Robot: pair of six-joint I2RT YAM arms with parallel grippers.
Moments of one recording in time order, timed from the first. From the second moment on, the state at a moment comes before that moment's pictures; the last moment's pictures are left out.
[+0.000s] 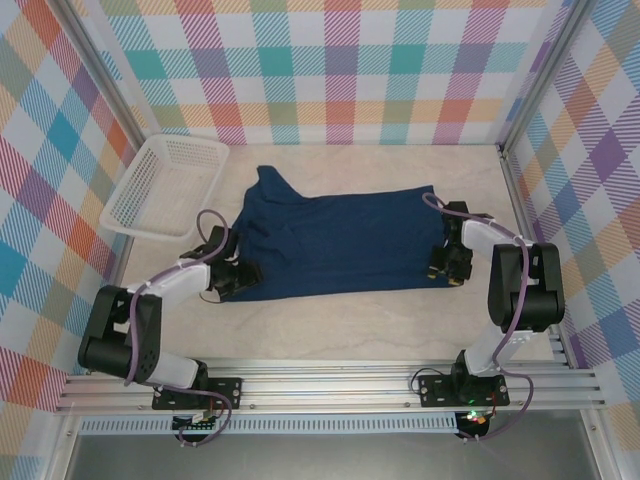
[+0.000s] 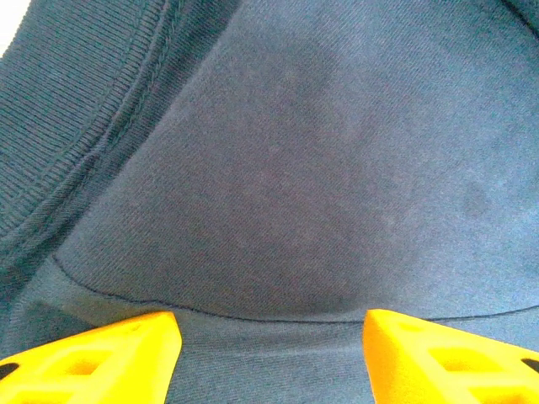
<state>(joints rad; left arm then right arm) -0.23 1.41 0.66 -0.45 0.12 -0.62 0.03 1.70 0.99 -0.84 0.02 0.38</state>
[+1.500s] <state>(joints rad) -0.30 1.95 1.32 -0.50 0.24 -0.49 0.28 1.64 1.06 -0.59 -0.26 0.42</state>
